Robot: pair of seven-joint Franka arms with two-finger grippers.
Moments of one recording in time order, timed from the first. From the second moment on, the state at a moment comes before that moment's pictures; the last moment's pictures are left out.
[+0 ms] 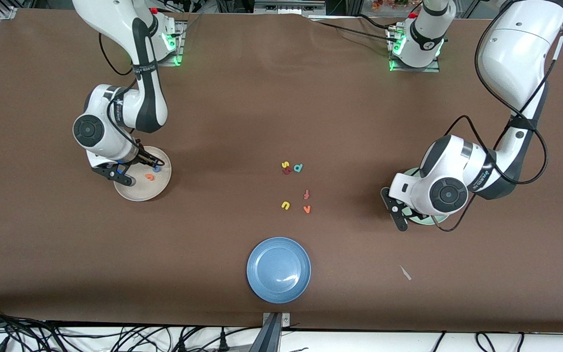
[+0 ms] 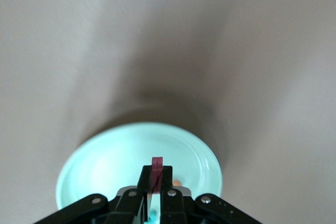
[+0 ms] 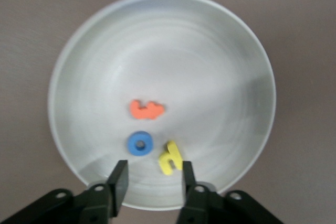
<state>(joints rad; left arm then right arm) 0.13 0.72 -0.45 -1.48 0.39 1.80 0.71 1.06 0.51 -0.91 -2.14 0.45 2.26 0.24</state>
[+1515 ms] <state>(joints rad) 0.26 0.47 -0.54 -1.47 0.30 1.56 0.52 0.48 0.47 -0.34 -1.70 0.22 1.86 0.24</state>
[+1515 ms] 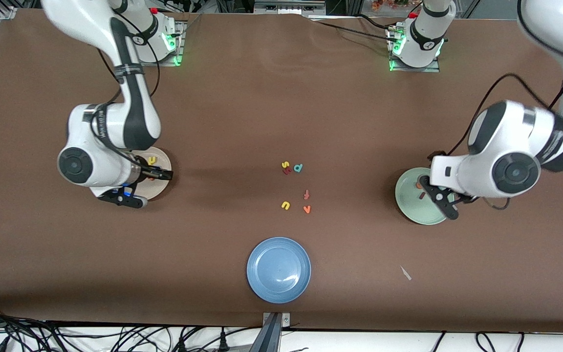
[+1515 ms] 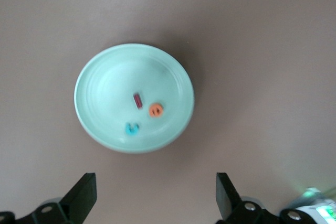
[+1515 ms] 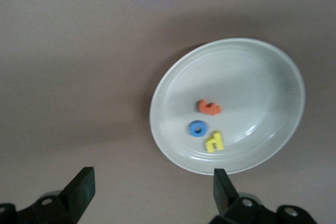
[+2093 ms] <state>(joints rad) 0.26 0.22 -0.53 -1.43 0.11 1.43 0.12 0.12 0.15 0.02 -1.71 -0.05 1.70 0.14</state>
